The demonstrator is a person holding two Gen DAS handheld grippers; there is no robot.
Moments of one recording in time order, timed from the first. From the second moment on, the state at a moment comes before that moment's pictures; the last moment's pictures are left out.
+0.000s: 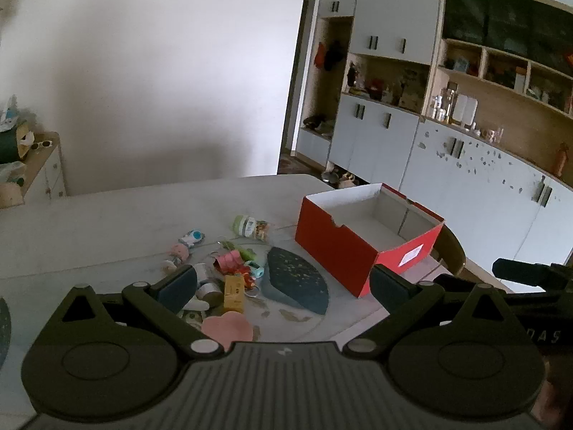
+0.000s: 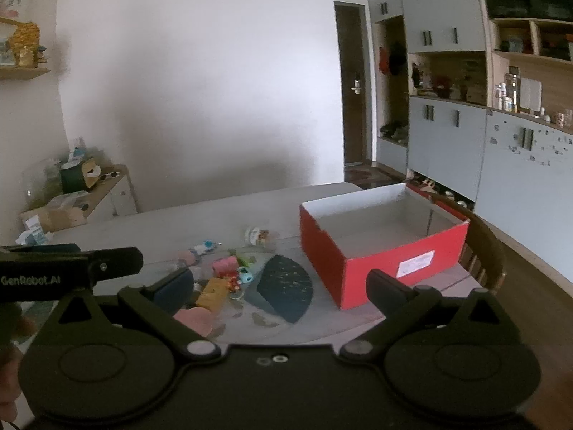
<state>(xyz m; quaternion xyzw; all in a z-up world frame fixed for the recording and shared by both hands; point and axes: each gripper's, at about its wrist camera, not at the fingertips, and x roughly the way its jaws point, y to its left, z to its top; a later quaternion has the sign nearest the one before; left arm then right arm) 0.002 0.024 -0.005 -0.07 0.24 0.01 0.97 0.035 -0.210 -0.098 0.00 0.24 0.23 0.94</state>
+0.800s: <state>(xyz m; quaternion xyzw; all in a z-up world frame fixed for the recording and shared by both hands) 0.061 0.080 -0.047 -0.10 0.28 0.10 0.95 0.094 -0.147 -0.133 -0.08 0.26 0.37 0.89</state>
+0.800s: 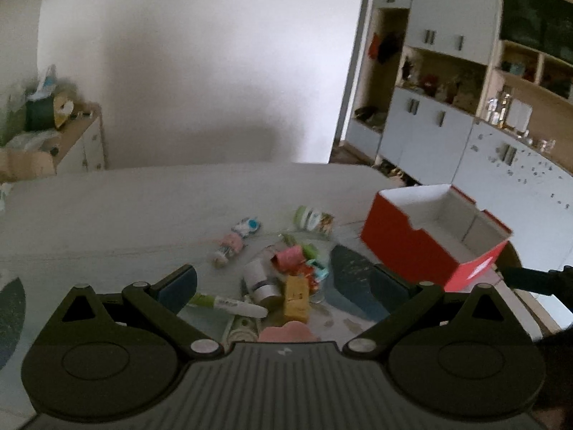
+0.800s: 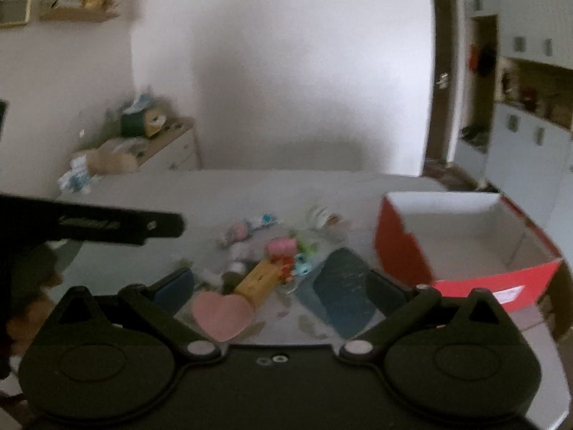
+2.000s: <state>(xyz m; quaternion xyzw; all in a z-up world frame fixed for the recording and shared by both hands) 0.165 0.189 -0.171 -0.23 0.44 0.24 0.83 0.145 -0.042 -0.246 -0.19 0.36 0.52 0.76</state>
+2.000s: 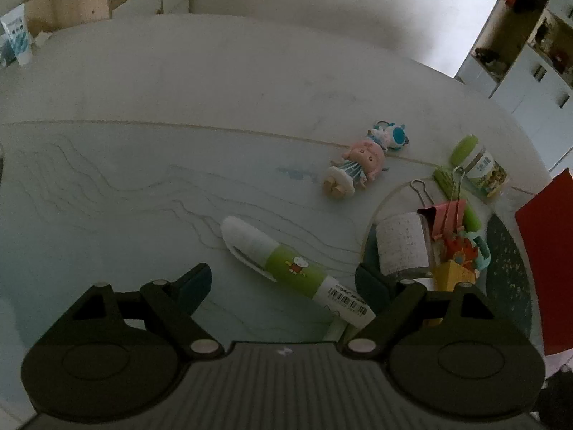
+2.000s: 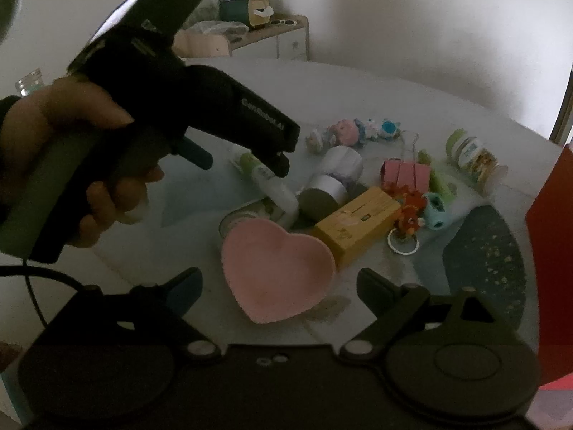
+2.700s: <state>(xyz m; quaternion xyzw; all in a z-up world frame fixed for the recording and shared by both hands) 0.164 0.202 -0.173 -0.26 0.44 0.24 0.82 0.159 -0.031 -0.260 -0.14 0.41 0.49 0.75</state>
